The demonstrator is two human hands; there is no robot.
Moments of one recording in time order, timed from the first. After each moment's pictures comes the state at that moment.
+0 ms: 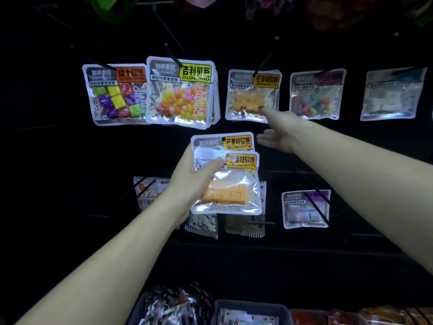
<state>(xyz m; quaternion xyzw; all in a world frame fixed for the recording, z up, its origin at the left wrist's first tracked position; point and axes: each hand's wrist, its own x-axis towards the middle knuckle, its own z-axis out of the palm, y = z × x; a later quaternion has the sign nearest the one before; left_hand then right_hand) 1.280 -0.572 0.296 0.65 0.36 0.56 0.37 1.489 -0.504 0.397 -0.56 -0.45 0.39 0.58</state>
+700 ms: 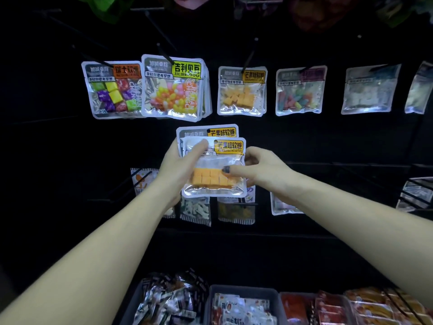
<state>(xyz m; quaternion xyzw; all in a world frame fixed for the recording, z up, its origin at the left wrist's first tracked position) 1.285 -0.588 0.303 0.57 0.39 0.60 0.39 1.479 -0.610 0.314 -0.51 -0.68 0.31 0.43</state>
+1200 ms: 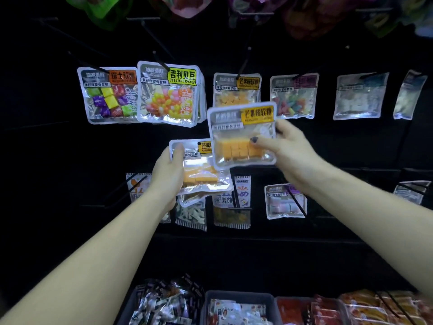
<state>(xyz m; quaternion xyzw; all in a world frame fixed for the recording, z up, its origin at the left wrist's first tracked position) 1.285 -0.577 0.297 0.55 0.46 0.61 0.34 1.513 -0.612 0.344 -0.40 -0.63 0.30 0.60</state>
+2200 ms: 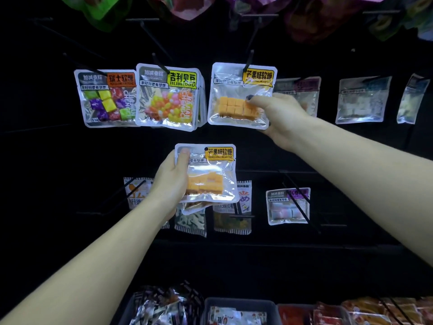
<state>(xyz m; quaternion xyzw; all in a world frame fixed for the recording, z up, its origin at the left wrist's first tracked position) 1.287 -0.578 0.297 0.59 0.47 0.58 0.31 1.494 -0.567 0.414 -0.42 -0.55 0.34 0.64</state>
